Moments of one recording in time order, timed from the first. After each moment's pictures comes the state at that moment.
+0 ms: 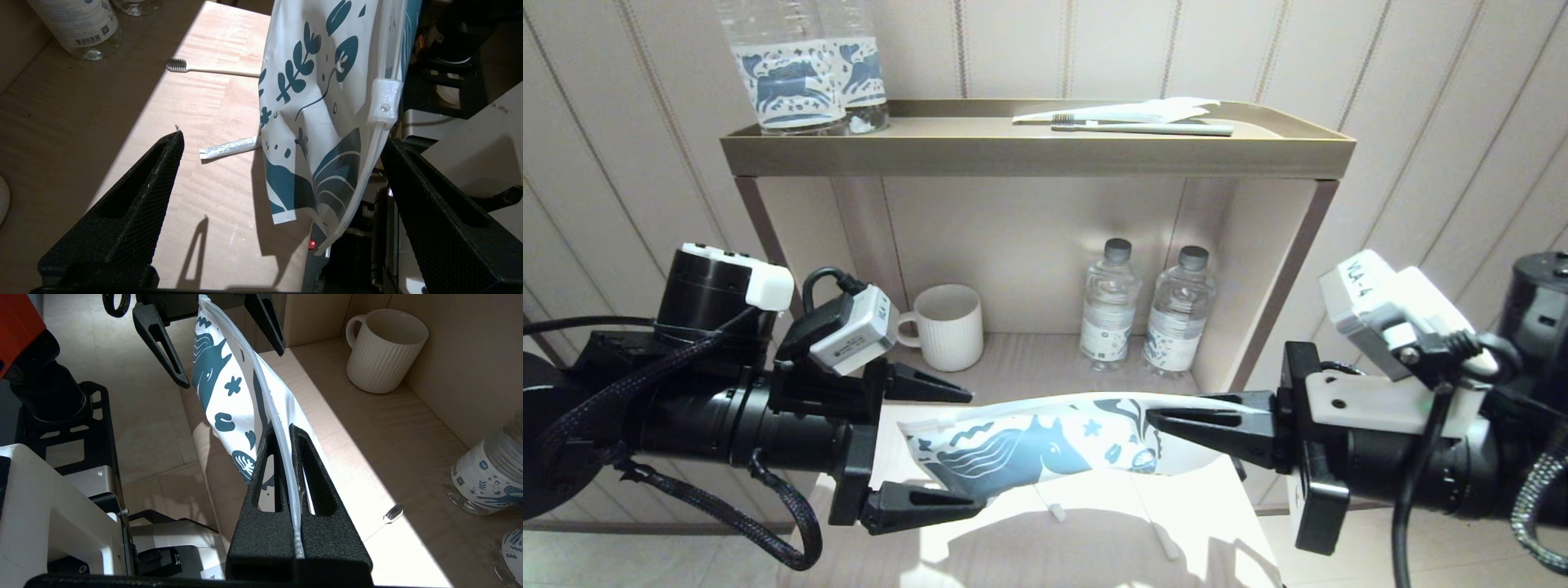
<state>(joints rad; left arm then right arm) -0.48 1.55 -0.82 -0.15 -0.83 0.46 0.62 1.34 -0.68 -0.53 0.50 -0.19</state>
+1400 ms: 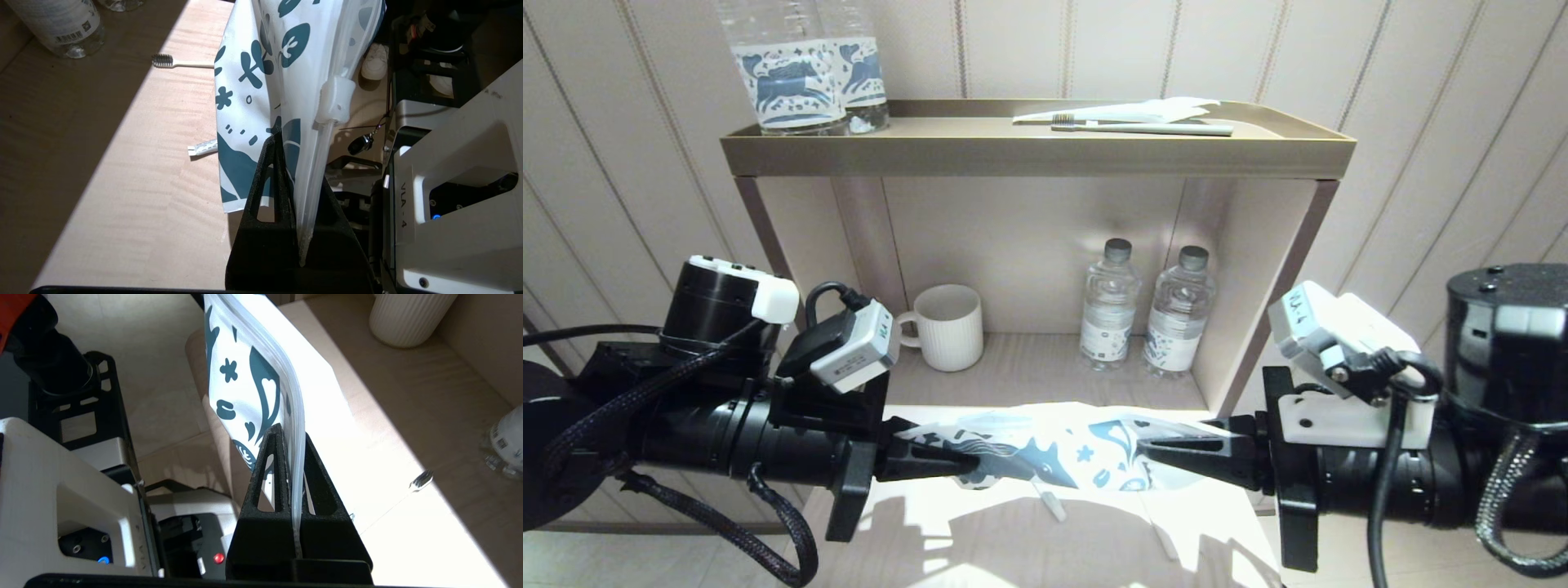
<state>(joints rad) -0.49 1.55 -0.80 -0.15 -0.84 0.49 0.64 1.38 -0.72 -0.37 0.49 -0.19</state>
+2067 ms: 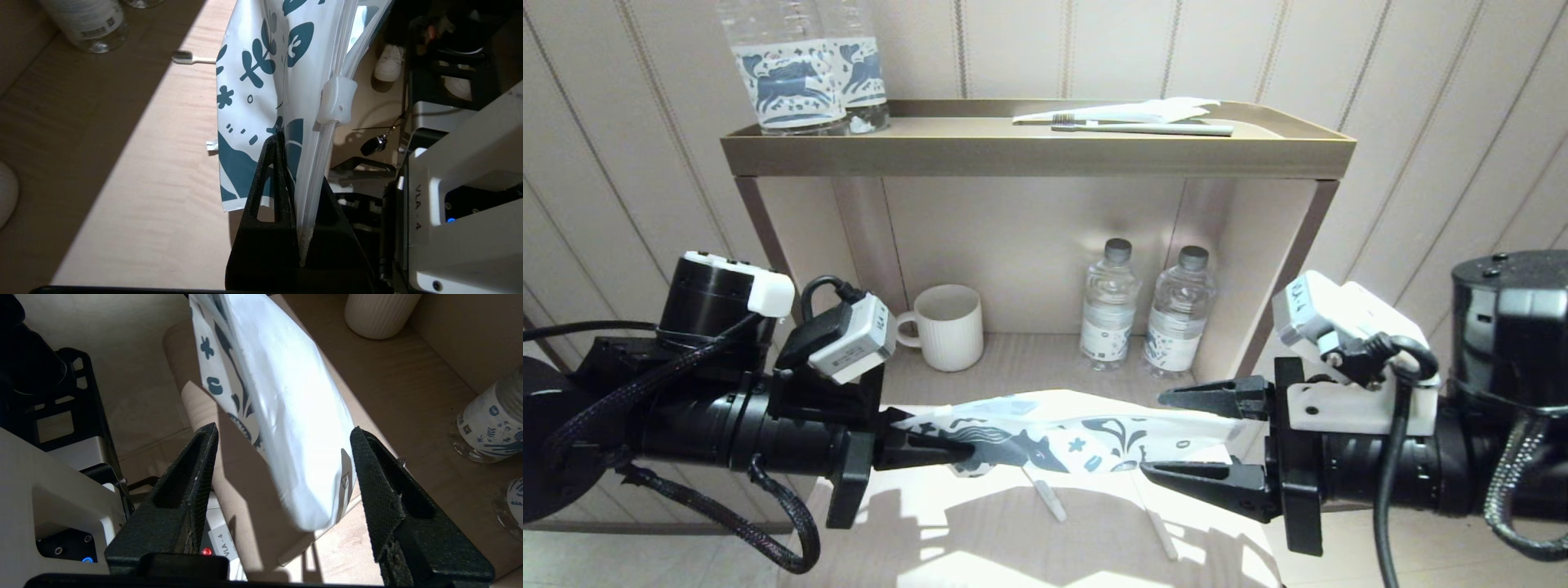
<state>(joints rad) -0.45 1.56 -0.81 -0.15 -0.83 0.49 0.61 1.36 -0.75 -0.31 0.44 -0.21</state>
